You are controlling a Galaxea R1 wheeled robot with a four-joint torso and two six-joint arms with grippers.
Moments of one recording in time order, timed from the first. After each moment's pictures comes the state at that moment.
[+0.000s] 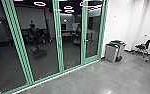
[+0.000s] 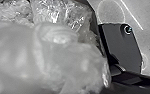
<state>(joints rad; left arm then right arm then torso) 1.45 2.99 -2.65 0.17 0.04 -0.13 -1.53 3.04 -2.72 0.10 0.01 -0.11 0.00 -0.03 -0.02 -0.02</state>
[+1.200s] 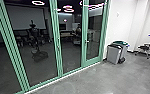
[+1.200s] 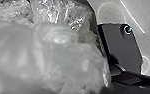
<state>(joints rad) 1.45 2.99 -2.65 0.17 0.04 -0.13 -1.53 3.04 -2.72 0.10 0.01 -0.11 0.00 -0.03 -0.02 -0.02</state>
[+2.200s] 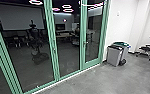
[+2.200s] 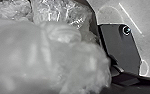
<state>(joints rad) 1.45 3.00 -2.65 0.17 0.04 -0.13 -1.53 3.05 -2.73 0.10 0.02 -0.11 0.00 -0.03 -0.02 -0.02</state>
